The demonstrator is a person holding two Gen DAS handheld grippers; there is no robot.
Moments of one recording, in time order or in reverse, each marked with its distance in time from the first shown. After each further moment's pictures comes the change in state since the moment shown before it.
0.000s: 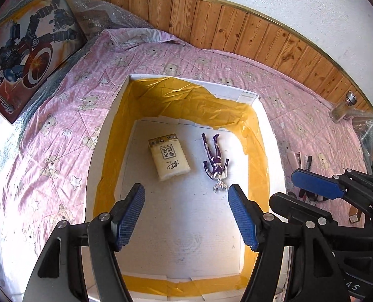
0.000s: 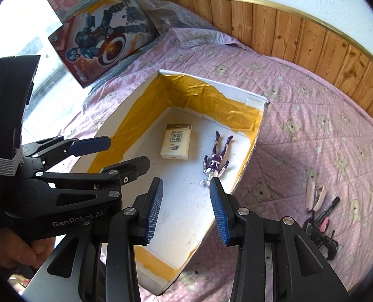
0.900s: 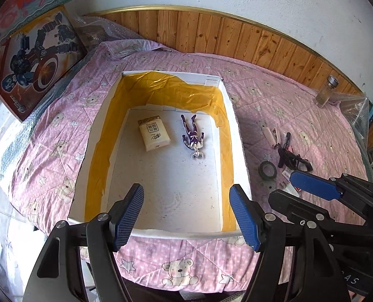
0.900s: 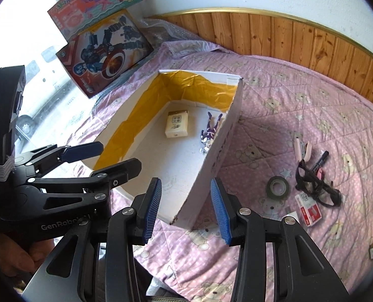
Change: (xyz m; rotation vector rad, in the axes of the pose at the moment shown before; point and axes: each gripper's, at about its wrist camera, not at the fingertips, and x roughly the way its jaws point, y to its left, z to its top) left arm -0.061 -0.045 -0.076 0.073 -0.071 0.019; right arm -0.062 0.000 -0.092 0.092 -0.105 -0.009
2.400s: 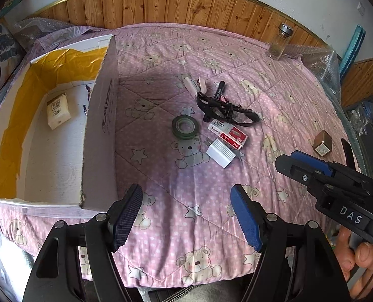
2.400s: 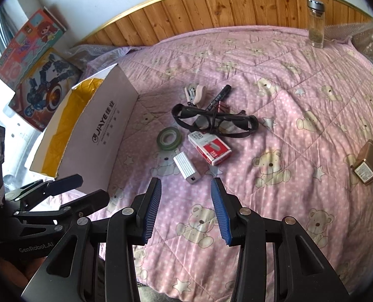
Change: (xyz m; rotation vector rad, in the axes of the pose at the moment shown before) left arm 0.057 -0.150 -0.050 0.140 0.142 -0.170; right arm -0.040 -0.172 -0.102 0.351 -0.022 -0.119
